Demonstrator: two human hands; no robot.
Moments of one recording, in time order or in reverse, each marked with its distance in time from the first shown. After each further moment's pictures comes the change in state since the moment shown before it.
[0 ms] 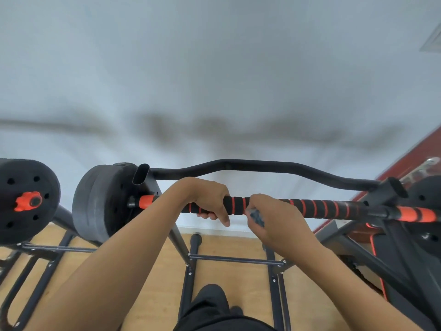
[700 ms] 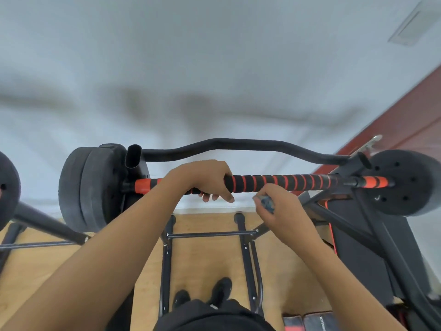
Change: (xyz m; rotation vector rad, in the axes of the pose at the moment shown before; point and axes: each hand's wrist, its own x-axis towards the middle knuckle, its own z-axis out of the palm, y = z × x) left_hand -0.011 -0.005 0.007 0.122 0.213 0.216; right_hand -0.031 -0.035 0.002 0.117 0.063 0.331
